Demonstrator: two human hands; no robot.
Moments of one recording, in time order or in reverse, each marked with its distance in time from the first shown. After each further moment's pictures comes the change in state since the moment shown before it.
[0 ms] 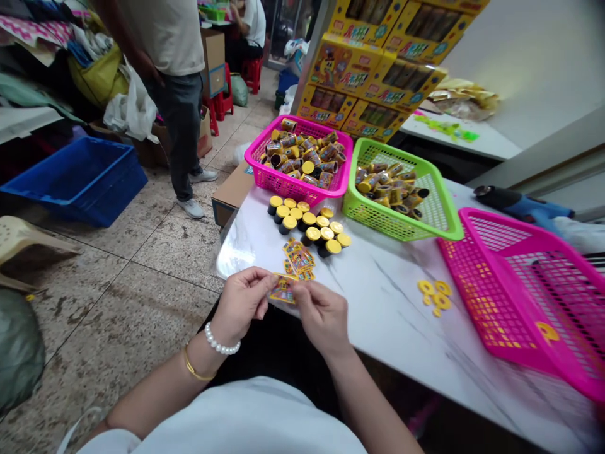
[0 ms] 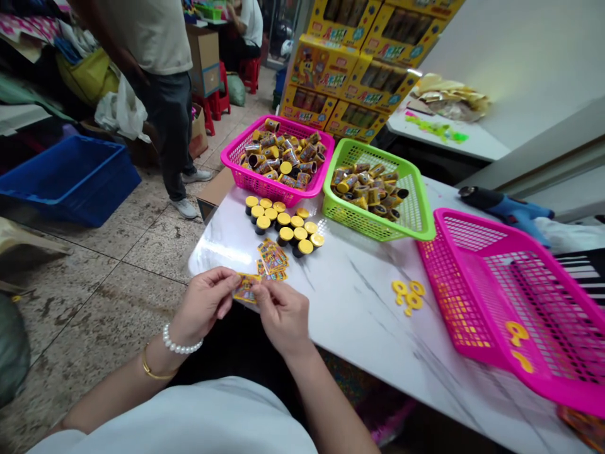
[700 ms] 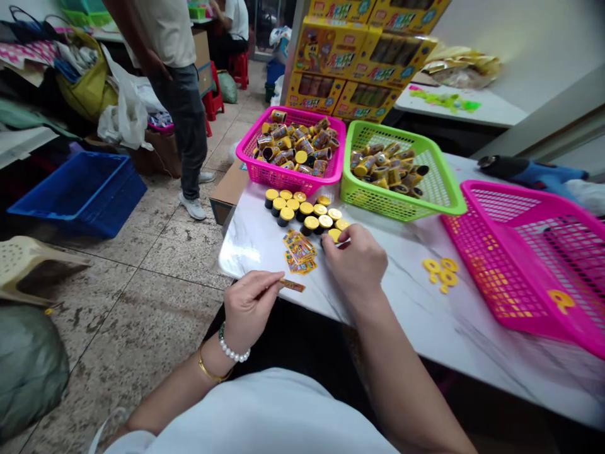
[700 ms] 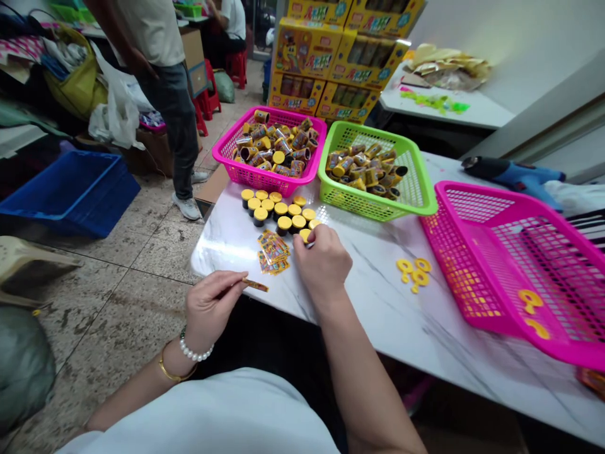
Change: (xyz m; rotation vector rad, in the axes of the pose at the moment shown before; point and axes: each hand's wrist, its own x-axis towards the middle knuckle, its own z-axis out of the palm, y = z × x) left_hand -0.013 -0.015 -0.005 0.593 0.131 0.829; right_hand 0.057 0.034 -0.024 -0.730 0.315 0.154
